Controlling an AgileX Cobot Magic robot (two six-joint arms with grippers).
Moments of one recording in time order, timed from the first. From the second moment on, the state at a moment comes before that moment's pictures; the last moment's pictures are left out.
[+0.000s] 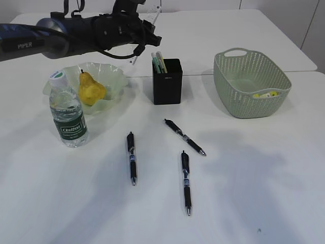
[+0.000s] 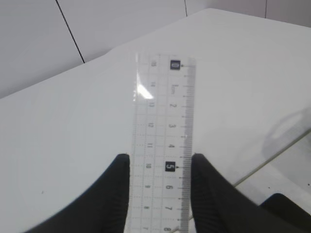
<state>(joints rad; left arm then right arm) -0.41 2.40 -2.03 -0.29 -0.05 0.45 0.20 1.03 -1.00 -0.14 0.87 0.17</state>
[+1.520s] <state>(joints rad) -0.41 2.45 -2.03 -0.29 -0.28 -0.06 0.20 1.05 -1.00 -0.15 0.80 0.17</state>
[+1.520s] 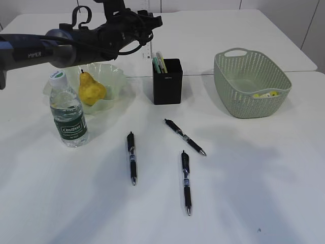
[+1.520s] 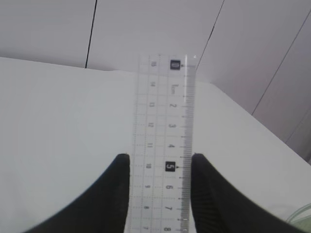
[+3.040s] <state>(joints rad) -0.43 2.41 -2.03 -0.24 -0.22 -0.18 0.20 1.10 -1.00 -0.17 0.72 0.17</state>
